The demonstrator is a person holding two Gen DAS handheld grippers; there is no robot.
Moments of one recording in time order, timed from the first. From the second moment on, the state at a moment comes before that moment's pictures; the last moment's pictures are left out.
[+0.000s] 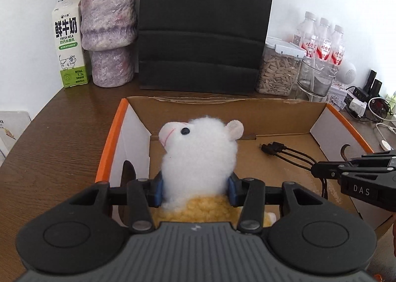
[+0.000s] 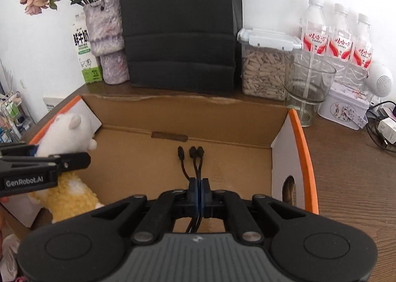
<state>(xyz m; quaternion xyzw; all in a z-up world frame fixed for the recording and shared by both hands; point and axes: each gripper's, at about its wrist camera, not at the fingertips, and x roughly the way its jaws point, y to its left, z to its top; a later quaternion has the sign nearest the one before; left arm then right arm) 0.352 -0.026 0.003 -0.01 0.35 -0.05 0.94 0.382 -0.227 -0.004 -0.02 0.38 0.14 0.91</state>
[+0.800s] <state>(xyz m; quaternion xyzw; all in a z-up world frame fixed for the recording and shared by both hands) 0.325 -0.036 0.000 0.02 0.37 -0.05 0.93 0.338 -0.224 -0.012 -0.03 0.44 0.15 0.88</state>
